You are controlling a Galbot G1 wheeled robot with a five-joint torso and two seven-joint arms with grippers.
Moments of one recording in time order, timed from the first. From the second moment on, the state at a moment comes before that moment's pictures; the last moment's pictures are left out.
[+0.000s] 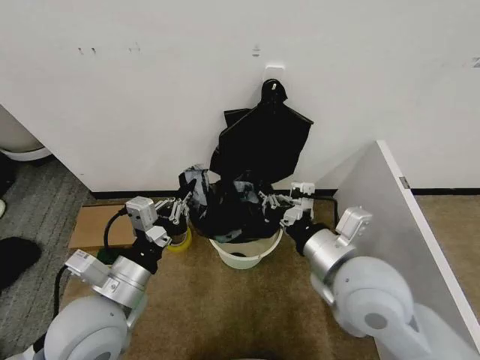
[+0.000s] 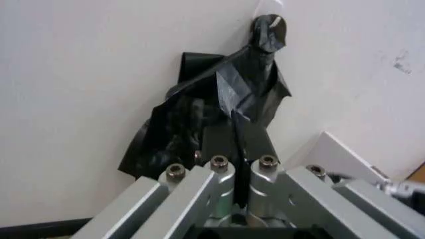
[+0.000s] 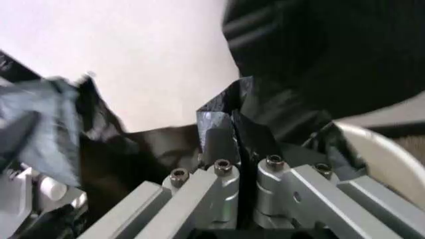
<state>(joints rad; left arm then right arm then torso) 1.28 -0.71 -0.33 -2.41 -0.92 -0.10 -0.28 -0.90 1.01 -0.01 2.35 1.13 -0.32 0.61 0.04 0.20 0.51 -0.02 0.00</state>
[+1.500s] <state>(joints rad) 1.36 -0.97 -0.18 -2.12 -0.61 -0.16 -0.28 -1.20 1.11 0.03 2.13 0.64 -0.22 0.63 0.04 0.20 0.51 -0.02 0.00</state>
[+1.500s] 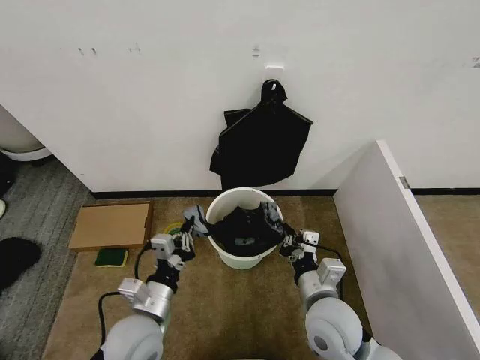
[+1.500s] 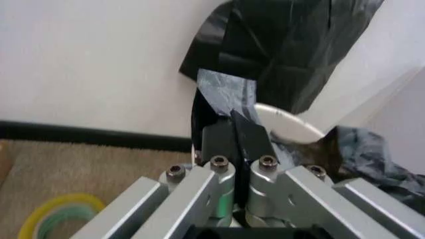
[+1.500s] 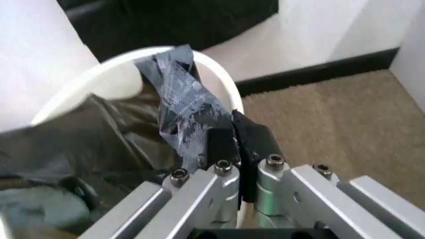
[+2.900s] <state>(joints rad) 1.55 -0.93 -0.23 -2.09 -0.58 -0.14 -0.30 -1.15 1.14 -0.08 2.04 0.61 -0.43 0.71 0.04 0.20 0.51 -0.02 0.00</state>
